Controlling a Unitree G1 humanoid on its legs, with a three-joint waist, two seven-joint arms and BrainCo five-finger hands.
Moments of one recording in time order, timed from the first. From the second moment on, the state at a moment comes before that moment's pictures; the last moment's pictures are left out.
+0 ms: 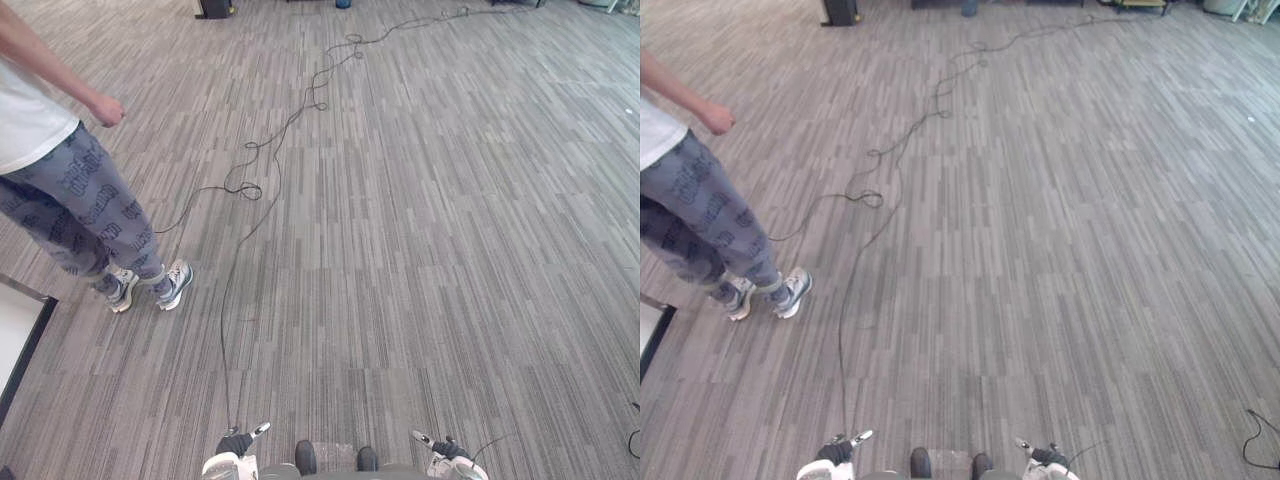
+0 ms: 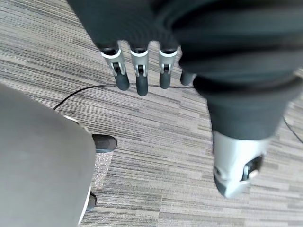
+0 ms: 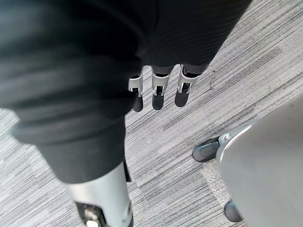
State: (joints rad) left arm 0.04 0.03 0.19 1.05 -0.11 -0.01 0.11; right arm 0.02 -0.02 -0.38 1.07 0.20 -0.01 -0.11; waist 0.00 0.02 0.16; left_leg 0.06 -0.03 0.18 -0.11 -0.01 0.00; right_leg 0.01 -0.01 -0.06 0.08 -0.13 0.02
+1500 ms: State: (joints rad) left arm -0.02 -0.05 0.22 0.92 -0.13 -0.02 0.08; right arm 0.01 0.00 -0.27 0.92 0.20 -0.03 -0.08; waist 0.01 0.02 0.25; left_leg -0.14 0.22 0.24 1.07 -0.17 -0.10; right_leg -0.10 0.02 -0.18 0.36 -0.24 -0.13
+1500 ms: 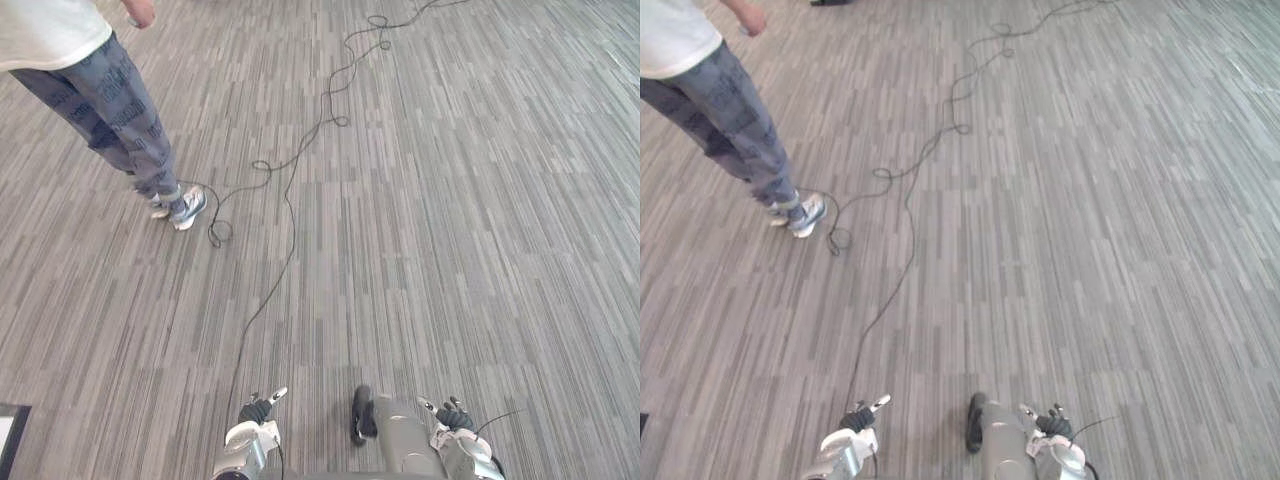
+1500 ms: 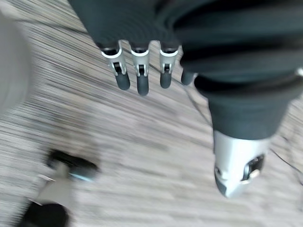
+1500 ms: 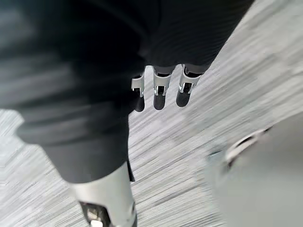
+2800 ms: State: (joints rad) left arm -0.03 -0.06 0.20 0.91 -0.09 -0.03 0.08; right arm 0.01 0.04 -0.23 0.89 0.20 -0.02 -0.07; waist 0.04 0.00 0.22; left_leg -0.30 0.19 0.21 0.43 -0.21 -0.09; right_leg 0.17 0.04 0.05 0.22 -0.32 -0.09
